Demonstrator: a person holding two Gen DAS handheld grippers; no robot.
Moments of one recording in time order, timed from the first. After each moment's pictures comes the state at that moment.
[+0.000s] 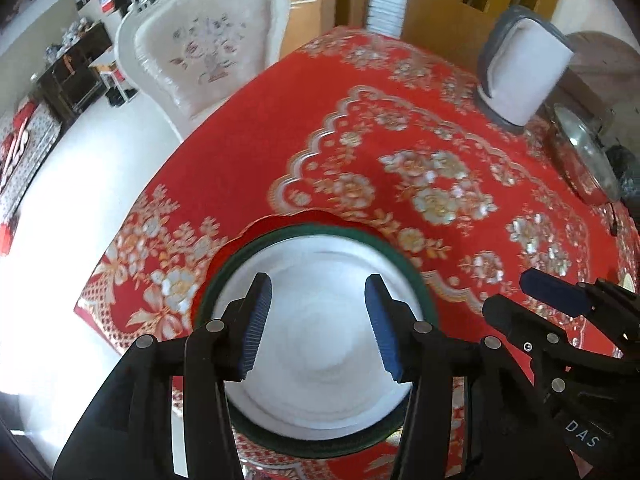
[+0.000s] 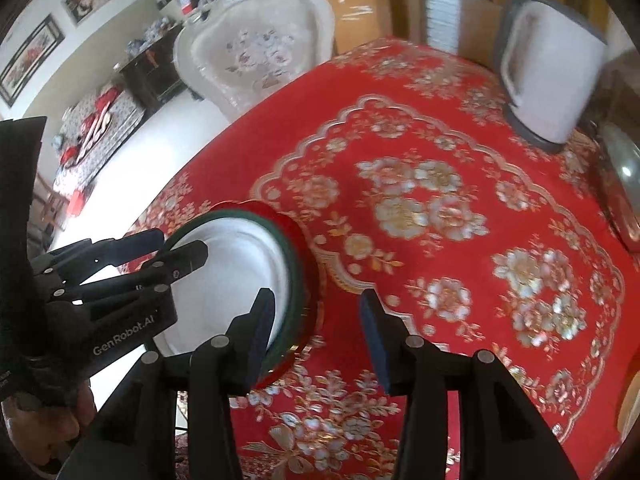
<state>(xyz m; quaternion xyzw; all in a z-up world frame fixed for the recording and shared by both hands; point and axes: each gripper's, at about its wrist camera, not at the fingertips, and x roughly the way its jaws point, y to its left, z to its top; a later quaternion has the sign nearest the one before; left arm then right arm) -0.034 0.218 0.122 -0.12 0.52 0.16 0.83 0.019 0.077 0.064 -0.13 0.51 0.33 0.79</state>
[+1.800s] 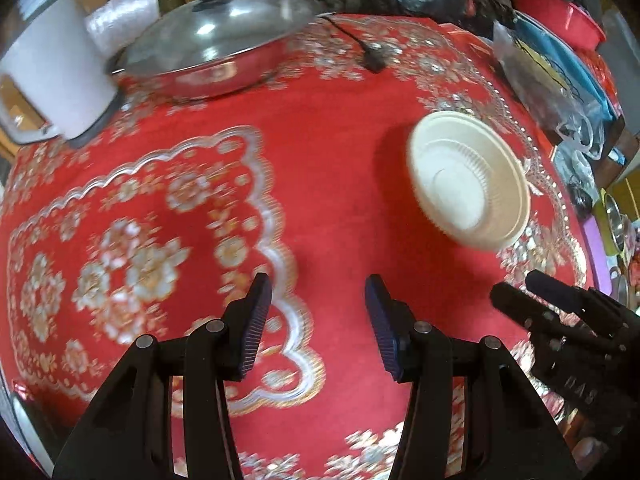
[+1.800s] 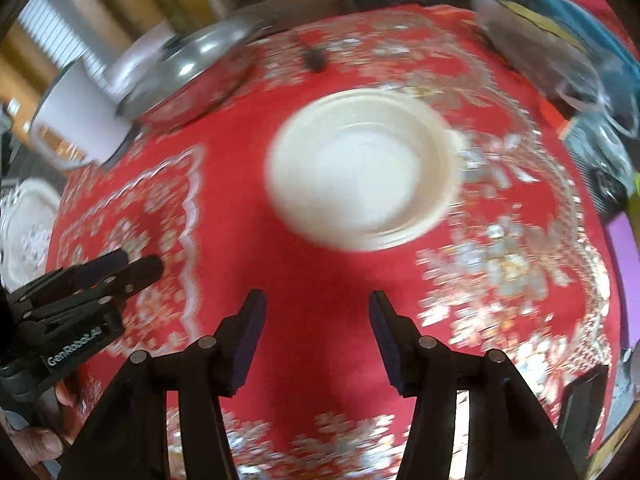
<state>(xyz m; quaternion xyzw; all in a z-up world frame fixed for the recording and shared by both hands) 0.107 -0.249 0.088 0.08 0.56 -0.17 0.81 0.026 -0.404 0.044 0.14 0.52 -0.04 0.84</state>
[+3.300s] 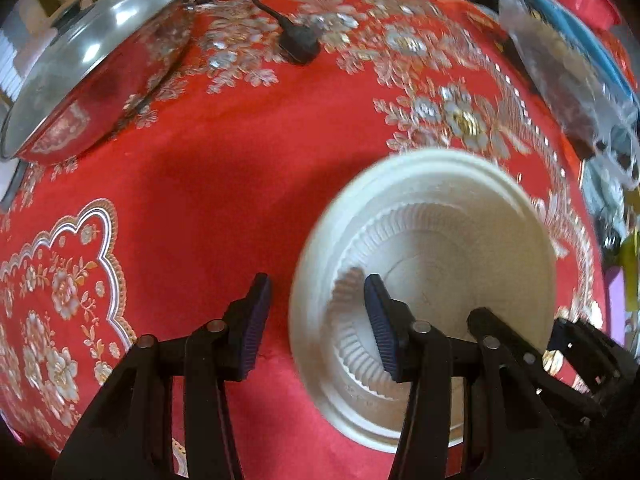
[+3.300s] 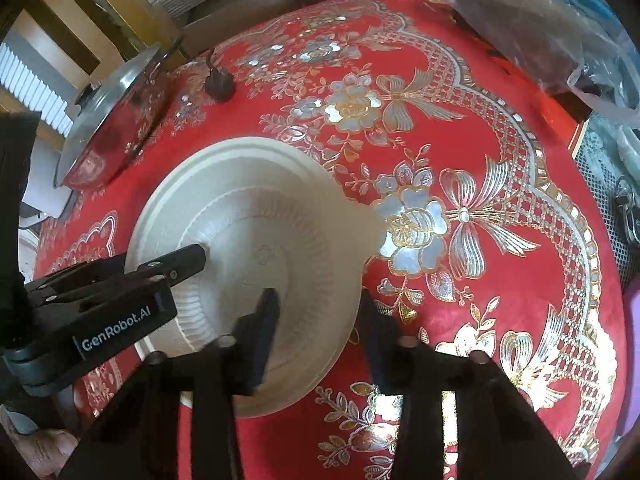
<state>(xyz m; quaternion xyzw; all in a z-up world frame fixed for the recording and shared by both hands) 0.188 -0.372 0.023 0.11 0.59 -0.17 0.78 0.094 -0.487 -0.002 0.17 0.52 -0.05 0.84</state>
